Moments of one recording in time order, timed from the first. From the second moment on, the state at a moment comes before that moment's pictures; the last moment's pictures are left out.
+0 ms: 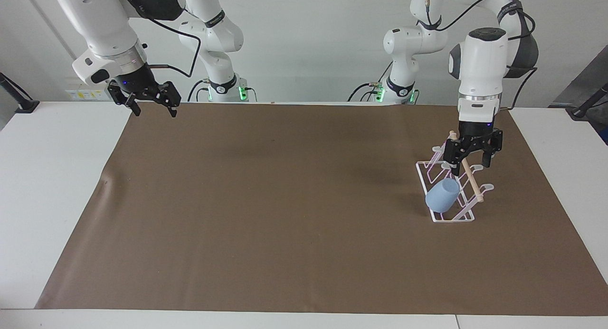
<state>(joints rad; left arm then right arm) 0.07 -0.09 -0.20 -2.04 0.25 2.37 -0.47 -0.14 -0.04 0.11 -1.64 -0.02 1.55 0.00</state>
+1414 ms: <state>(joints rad) 0.09 -0.04 -0.18 -1.69 0.06 1.67 0.08 -0.14 -0.04 0.11 -1.64 -0.02 1.55 0.00</state>
